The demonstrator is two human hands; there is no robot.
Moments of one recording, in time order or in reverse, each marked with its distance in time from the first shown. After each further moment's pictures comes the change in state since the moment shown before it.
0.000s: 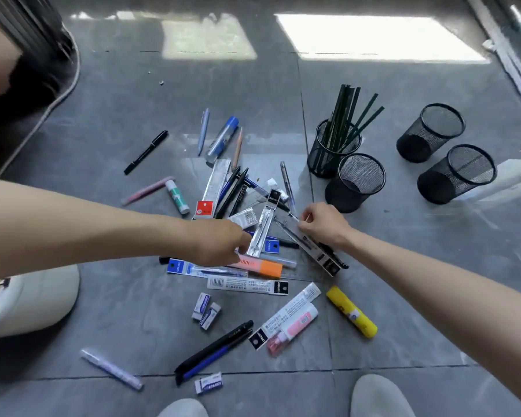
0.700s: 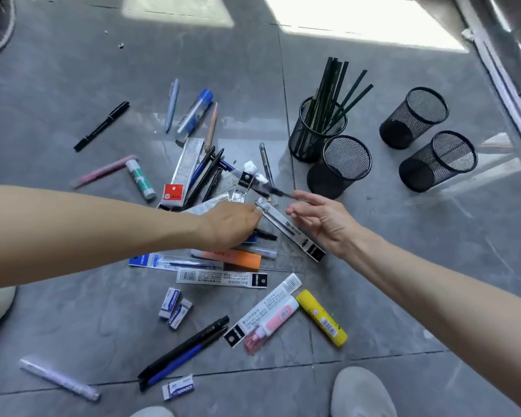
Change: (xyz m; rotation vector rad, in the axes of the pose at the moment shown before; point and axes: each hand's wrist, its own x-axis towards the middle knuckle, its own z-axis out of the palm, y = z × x) left_hand 0.097 0.009 0.039 0.164 0.368 0.103; right_hand -0.026 0.017 -0.001 1.503 -0.010 0.319
